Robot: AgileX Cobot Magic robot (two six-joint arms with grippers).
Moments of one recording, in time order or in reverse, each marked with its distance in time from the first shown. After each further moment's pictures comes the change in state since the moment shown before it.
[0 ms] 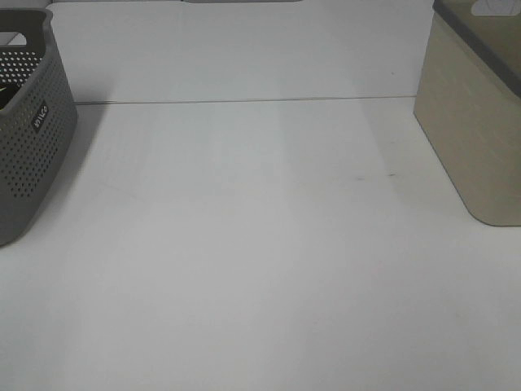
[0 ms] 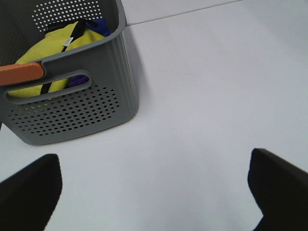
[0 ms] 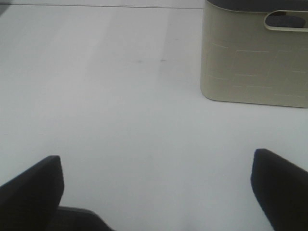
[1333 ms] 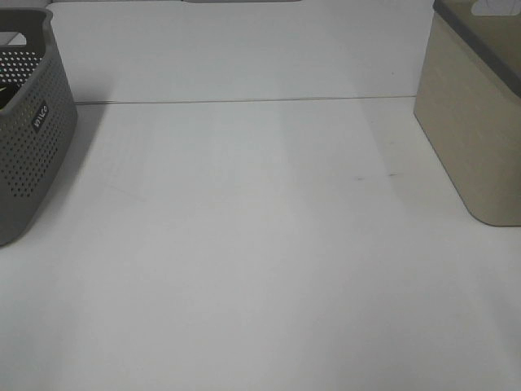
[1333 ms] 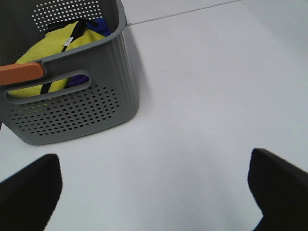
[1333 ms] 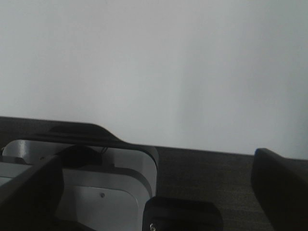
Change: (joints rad) left arm 0.000 0.000 0.000 0.000 0.000 0.000; right arm 0.000 0.948 -0.300 0.012 0.152 0.034
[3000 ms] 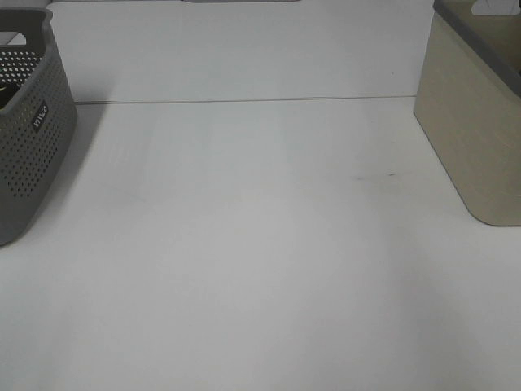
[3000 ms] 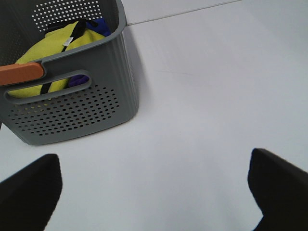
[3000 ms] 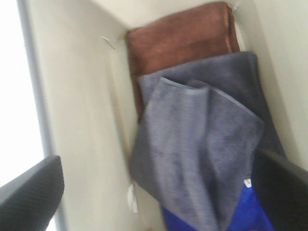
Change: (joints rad) left arm 0.000 0.000 0.000 0.000 0.000 0.000; right arm -0.289 1.096 -1.337 0.011 0.006 0.019
